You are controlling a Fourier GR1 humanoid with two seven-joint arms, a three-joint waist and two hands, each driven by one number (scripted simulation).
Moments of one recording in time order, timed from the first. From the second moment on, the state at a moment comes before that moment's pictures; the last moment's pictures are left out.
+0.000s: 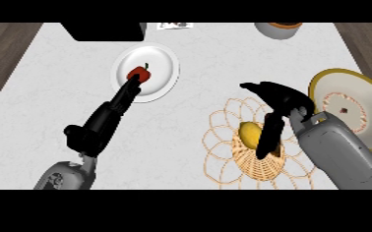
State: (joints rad) left arm -0.16 0.27 -0.31 -1.56 0.17 0.02 0.03; right arm -0.55 -0.46 0.46 -1.51 0.05 0.52 0.95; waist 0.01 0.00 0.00
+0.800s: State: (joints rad) left arm -0.14 0.22 -0.28 -1.57 0.11 -0.02 0.05; right arm -0.44 -0.39 0.50 -1.61 0.29 0.50 0.94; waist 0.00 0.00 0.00
